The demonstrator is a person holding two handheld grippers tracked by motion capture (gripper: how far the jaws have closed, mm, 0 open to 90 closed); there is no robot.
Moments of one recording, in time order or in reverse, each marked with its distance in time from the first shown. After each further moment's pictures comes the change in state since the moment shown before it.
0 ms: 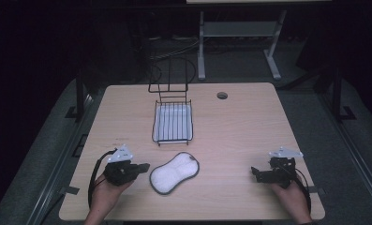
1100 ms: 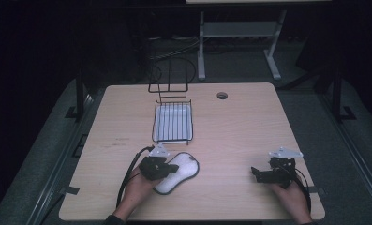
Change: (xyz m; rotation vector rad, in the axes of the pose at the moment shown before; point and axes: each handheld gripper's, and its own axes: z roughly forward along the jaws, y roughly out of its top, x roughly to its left) left arm -0.023 0.029 0.079 0.120 -0.085 0.056; right arm 0.000 0.000 0.000 0.000 0.000 -0.001
